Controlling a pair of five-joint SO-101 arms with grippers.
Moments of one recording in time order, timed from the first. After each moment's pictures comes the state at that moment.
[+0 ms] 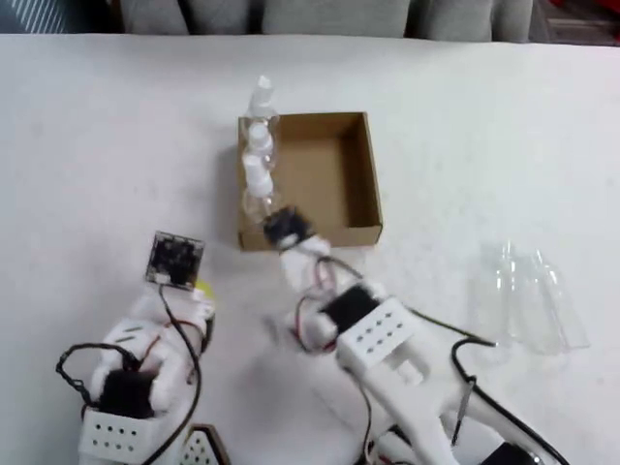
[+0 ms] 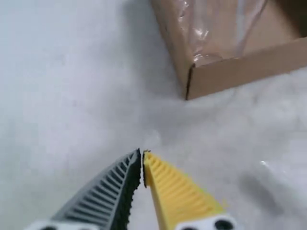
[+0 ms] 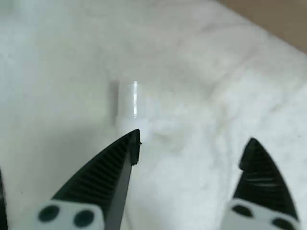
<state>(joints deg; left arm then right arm) 2.8 -97.3 91.5 60.2 -1.5 -40.8 -34.1 54.5 59.5 -5.3</state>
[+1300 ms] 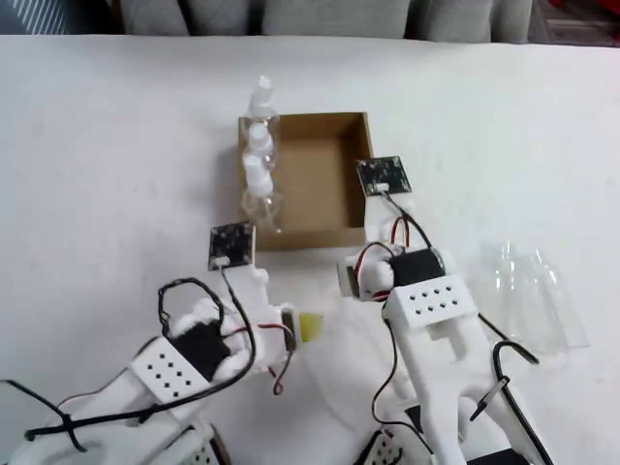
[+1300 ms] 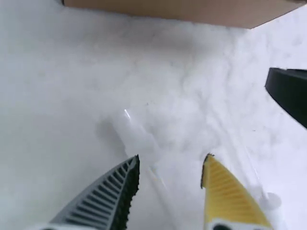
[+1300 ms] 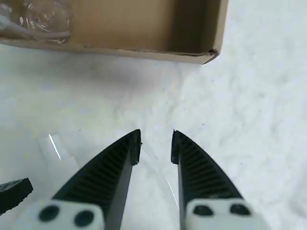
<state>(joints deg) 36.8 -53.3 72.5 53.0 50.7 -19.4 -34.1 49.4 60.8 -5.3</state>
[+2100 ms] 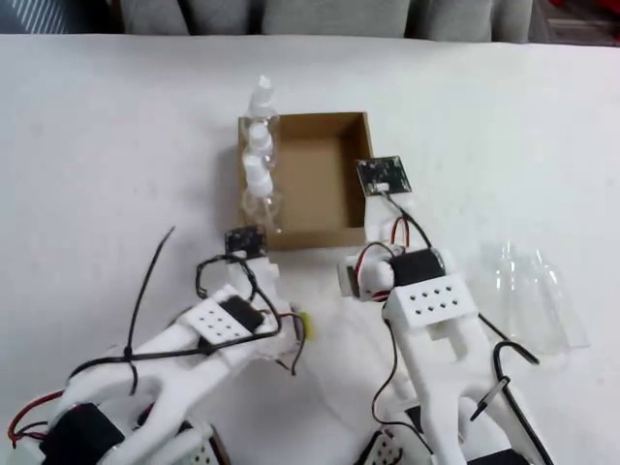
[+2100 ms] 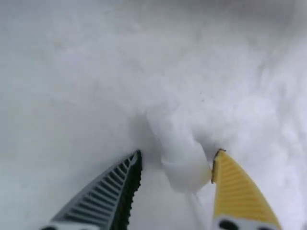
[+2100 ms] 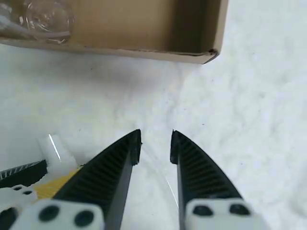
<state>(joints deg) 34.3 -22.3 66.9 44.2 53.8 -19.4 -34.1 49.4 60.8 -5.3</state>
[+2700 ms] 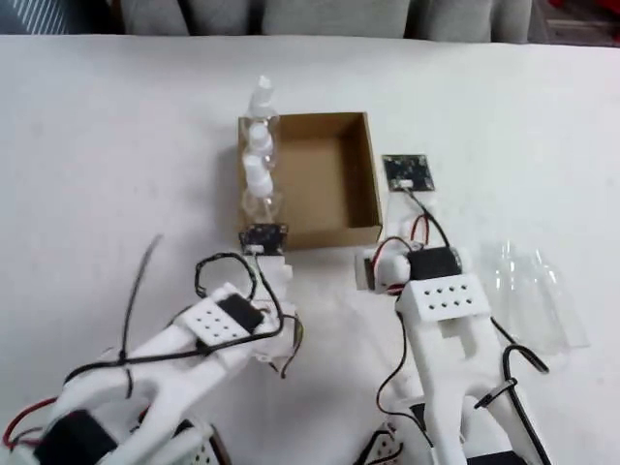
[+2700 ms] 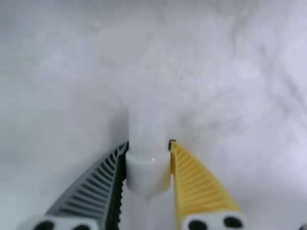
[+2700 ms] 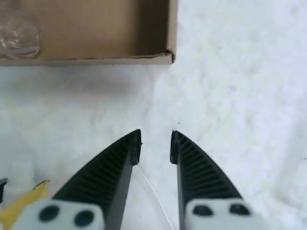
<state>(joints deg) 34.4 -26.0 66.0 47.7 39.3 -12.5 -34.1 49.4 60.8 -5.3</state>
